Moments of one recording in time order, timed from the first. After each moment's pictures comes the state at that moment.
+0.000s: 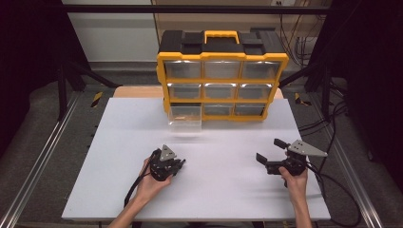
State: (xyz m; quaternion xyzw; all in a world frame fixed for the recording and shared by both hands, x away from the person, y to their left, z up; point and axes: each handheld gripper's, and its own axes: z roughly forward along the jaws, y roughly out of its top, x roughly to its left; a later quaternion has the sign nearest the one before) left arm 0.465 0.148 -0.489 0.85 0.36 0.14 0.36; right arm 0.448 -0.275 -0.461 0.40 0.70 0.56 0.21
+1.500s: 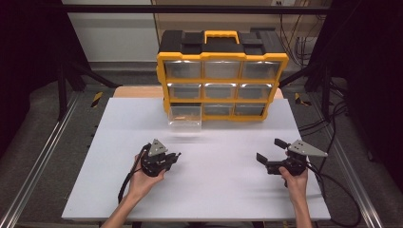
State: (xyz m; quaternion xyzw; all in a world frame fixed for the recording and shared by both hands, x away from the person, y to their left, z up) left arm 0.466 0.168 -0.461 0.83 0.36 0.15 0.40; right arm 0.448 -0.276 -0.460 0.40 0.70 0.56 0.21
